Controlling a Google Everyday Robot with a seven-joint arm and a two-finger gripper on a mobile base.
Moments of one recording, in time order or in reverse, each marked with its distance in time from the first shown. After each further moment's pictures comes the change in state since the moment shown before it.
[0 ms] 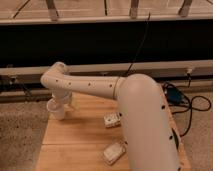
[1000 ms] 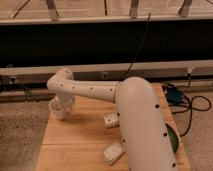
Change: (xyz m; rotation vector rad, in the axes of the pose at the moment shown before) arm 0.005 -0.003 0.038 0.035 -0.023 -0.013
